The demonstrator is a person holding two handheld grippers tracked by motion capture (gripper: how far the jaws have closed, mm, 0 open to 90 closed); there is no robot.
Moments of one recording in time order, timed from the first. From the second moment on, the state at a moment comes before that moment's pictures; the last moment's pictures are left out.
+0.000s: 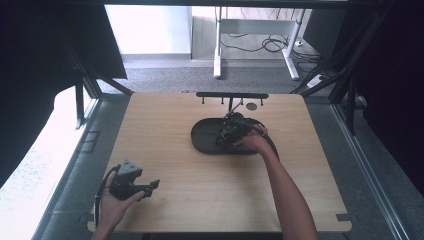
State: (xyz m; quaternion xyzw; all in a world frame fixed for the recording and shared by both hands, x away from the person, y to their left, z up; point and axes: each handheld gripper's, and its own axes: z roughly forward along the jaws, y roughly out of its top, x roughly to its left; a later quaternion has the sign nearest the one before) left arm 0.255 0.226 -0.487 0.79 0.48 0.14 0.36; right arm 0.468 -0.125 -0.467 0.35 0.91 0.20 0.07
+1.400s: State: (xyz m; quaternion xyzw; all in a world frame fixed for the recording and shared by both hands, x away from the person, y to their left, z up) left arm 0.256 0.225 -0.489 0.79 0.48 0.14 0.35; right arm 0.460 -0.132 -0.483 0.36 0.90 0.19 0.13
